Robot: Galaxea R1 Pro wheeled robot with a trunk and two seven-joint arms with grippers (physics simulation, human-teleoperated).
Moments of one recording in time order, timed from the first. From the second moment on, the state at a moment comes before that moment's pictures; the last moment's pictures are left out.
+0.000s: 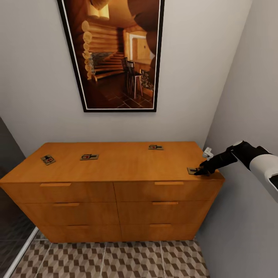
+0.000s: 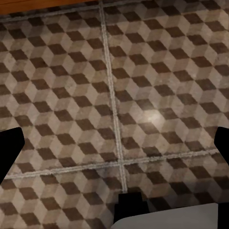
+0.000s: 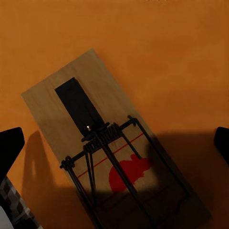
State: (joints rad) left arm -0.30 0.05 -0.12 0.07 0.01 -0.51 -0.02; right arm -1.47 -0.36 0.55 -0.02 0.19 0.17 1.23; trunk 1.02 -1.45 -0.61
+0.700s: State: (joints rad) left arm -0.30 0.05 -0.12 0.07 0.01 -0.52 -0.02; right arm -1.47 -0.36 0.55 -0.02 0.19 0.17 1.19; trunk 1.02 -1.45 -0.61
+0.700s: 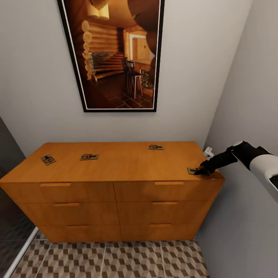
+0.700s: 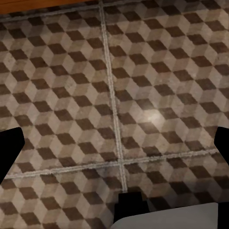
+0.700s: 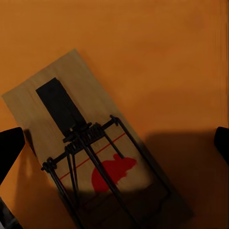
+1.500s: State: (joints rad) left arm -0.30 0.05 -0.12 0.07 0.01 -0.51 -0.02; right arm -1.47 -0.36 0.55 -0.02 0.19 0.17 1.18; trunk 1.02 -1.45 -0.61
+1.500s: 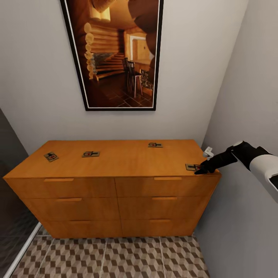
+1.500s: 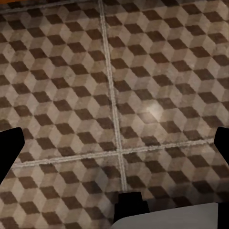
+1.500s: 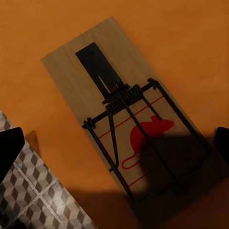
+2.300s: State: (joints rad) left arm -0.30 0.05 -0.12 0.07 0.01 -0.52 -0.02; right arm -1.47 -0.36 0.54 -0.02 0.19 0.17 1.18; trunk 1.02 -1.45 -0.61
